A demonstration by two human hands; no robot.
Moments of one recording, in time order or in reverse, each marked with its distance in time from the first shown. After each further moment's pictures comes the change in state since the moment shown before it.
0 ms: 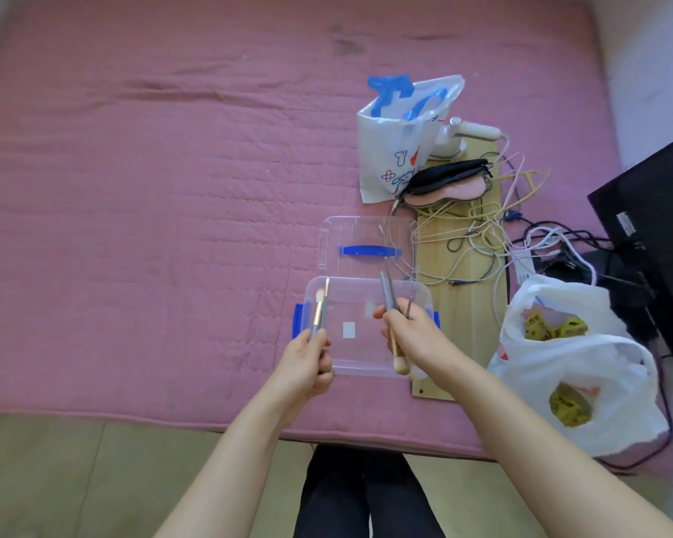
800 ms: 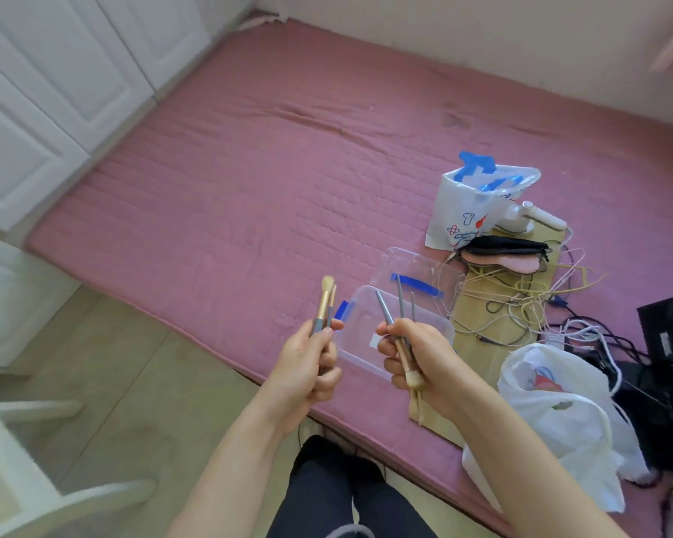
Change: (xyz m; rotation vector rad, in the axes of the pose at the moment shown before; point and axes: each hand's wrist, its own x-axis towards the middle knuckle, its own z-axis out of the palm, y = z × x) left_hand -0.184 0.019 0.029 -0.292 0.179 0.266; right_hand -0.131 -0.059 -0.008 0.193 -0.440 0.101
